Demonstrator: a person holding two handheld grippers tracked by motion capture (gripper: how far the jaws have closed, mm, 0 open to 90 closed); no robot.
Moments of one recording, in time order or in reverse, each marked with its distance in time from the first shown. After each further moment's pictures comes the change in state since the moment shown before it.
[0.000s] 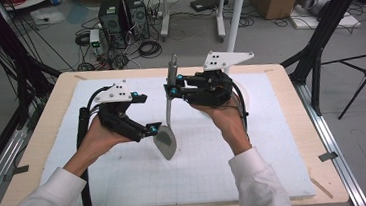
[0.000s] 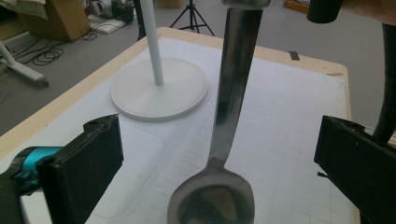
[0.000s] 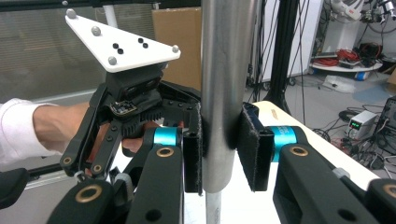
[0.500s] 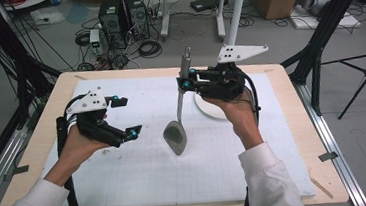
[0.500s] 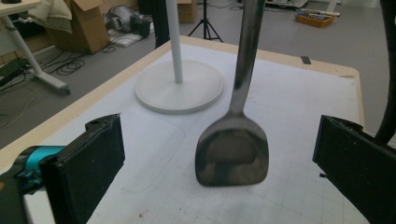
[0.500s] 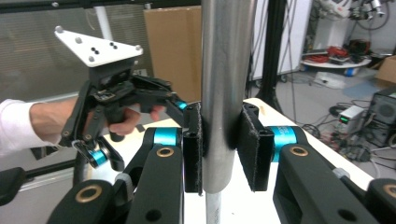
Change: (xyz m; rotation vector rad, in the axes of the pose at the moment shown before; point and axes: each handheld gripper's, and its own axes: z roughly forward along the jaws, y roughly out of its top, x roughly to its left) left arm 0.012 -0.035 -0.040 -0.062 0.050 -0.003; right arm -0.017 0.004 -0.024 0.010 -0.042 0.008
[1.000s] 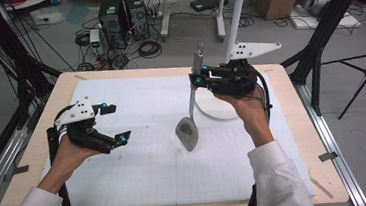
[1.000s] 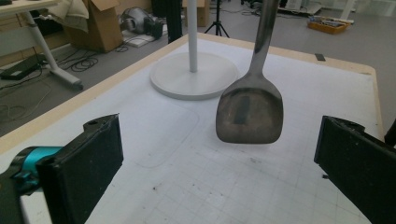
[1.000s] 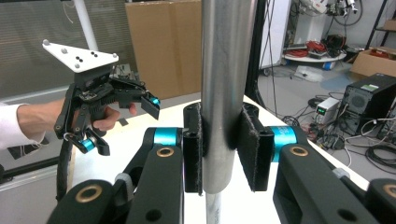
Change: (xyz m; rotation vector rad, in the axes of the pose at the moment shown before) left arm 0.007 -0.031 -0.014 -0.028 0.047 -0.029; right arm -0.010 0.000 -0.020 0.023 -0.056 -0.002
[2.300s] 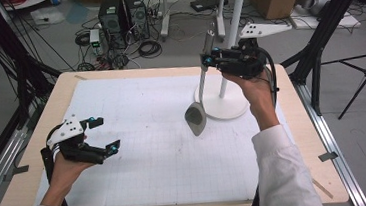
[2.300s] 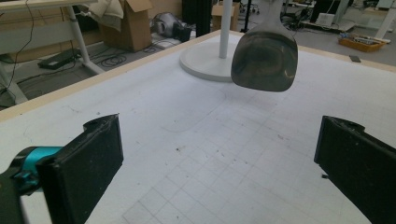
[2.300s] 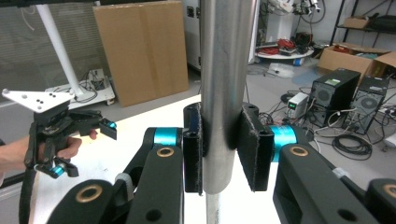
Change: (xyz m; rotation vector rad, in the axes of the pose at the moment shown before) left arm 0.005 -0.059 -0.015 -0.044 0.115 -0.049; right arm -0.037 0.020 -0.011 -0.004 -0.110 0.040
